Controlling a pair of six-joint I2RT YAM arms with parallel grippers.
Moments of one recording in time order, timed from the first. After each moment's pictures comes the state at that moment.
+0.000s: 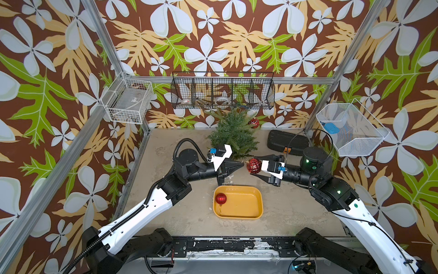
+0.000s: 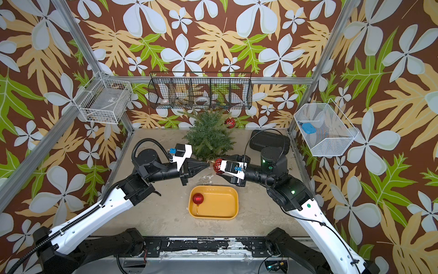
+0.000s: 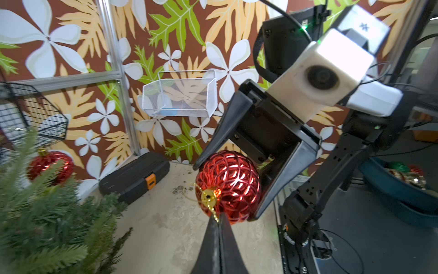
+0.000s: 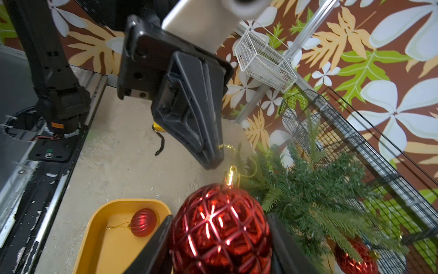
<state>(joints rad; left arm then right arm) -0.74 1.11 1.05 0.08 0.57 -0.01 0.56 0.92 1.15 -0.49 -0.53 -0.68</state>
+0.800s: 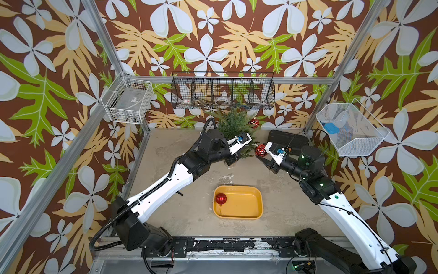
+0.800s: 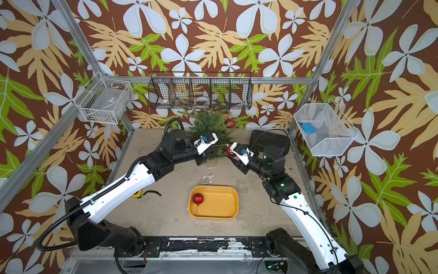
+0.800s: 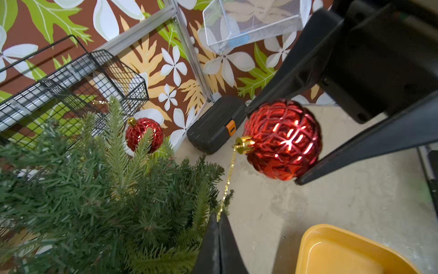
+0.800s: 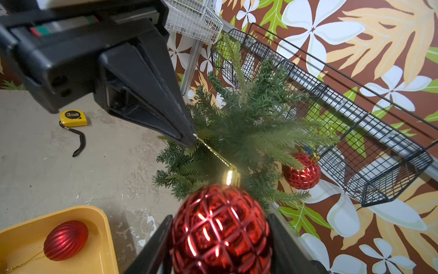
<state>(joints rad) -0.74 1.48 1.43 -0.28 0.20 0.43 0.34 0.99 0.95 -0.14 -0.44 -0.51</state>
